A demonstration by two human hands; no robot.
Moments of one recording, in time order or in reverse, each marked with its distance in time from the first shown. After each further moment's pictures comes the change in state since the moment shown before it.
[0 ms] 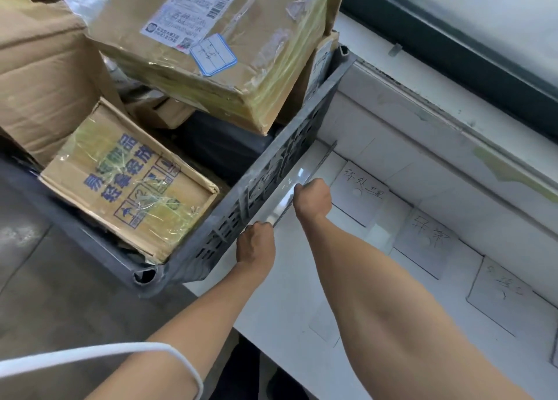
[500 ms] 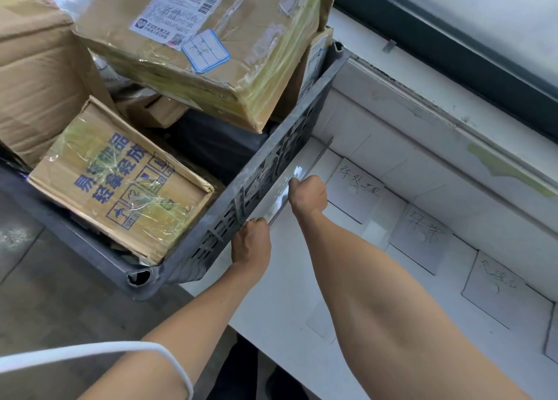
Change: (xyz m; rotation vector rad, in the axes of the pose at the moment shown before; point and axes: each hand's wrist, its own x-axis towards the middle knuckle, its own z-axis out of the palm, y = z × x) left_hand -0.004 0.002 -0.006 -0.031 0.054 -0.013; right_hand 0.001 -0.005 -0.001 0.024 -0.023 0.032
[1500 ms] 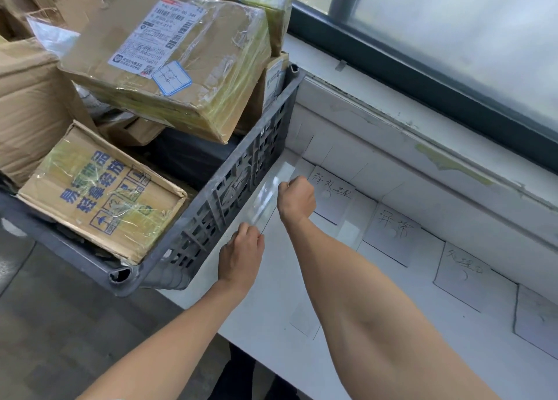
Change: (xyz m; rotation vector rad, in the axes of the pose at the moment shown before) left_hand -0.041 0.025 -0.035 -0.061 0.116 0.140; right_hand -0.020 0.004 -0.047 0.028 0.147 -0.062
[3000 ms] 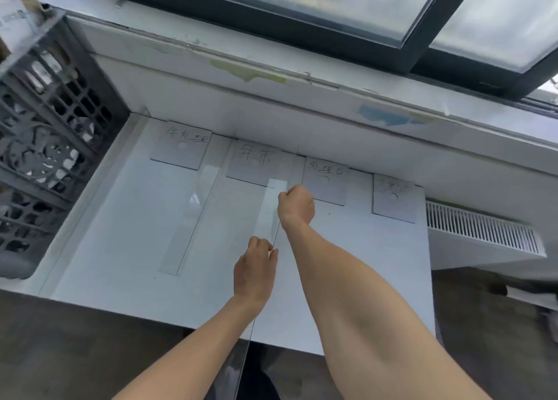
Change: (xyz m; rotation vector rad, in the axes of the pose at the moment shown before) left_hand -0.210 0.259 0.146 -0.169 -0.256 0.166; right_hand -0.020 0.345 -0.183 0.067 0.104 0.301
